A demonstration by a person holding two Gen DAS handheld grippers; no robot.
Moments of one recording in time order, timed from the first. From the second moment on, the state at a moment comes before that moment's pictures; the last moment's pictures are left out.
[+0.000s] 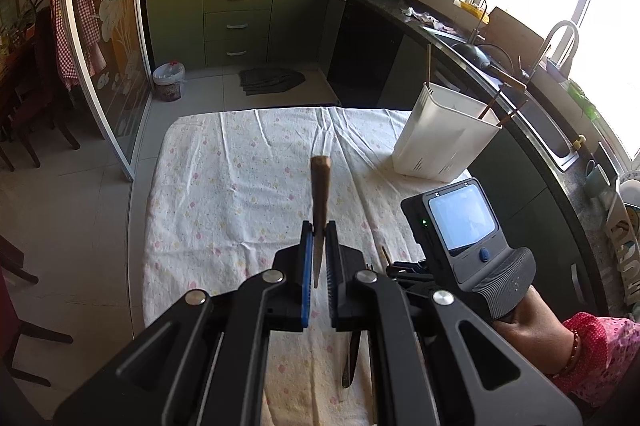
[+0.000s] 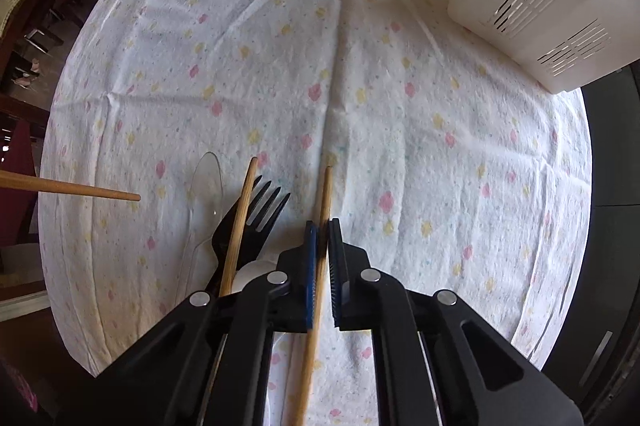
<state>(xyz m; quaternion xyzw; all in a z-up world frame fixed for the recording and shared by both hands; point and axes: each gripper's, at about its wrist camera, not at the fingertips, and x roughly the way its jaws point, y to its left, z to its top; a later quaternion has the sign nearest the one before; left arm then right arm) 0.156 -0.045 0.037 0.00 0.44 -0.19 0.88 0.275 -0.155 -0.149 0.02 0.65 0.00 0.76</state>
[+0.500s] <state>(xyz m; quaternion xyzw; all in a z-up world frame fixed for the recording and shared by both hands) 0.183 -0.140 0.130 0.00 0.37 -0.26 0.89 0.174 -0.317 -0.035 0.22 0.44 0.03 0.87</state>
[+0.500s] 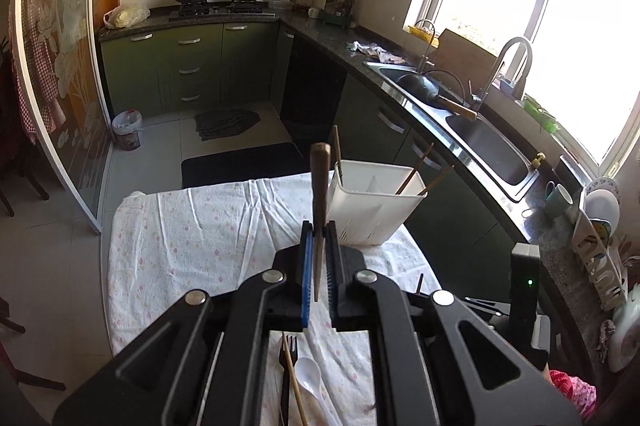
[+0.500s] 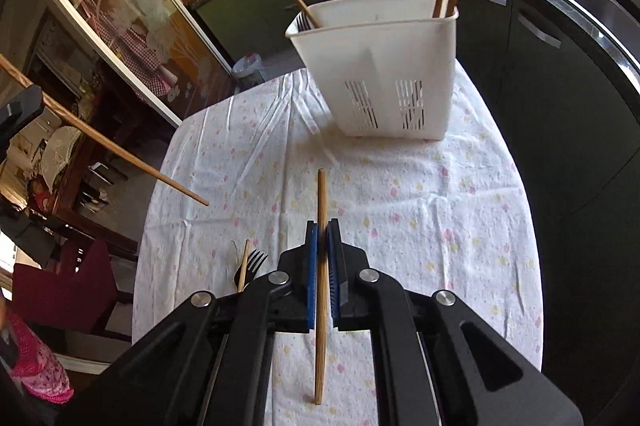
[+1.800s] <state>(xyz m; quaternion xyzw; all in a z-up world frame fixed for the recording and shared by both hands) 0.244 -0.218 0.108 0.01 0.31 -0.23 0.92 0.184 -0.382 0.178 0.17 0.15 -0.06 0.97</state>
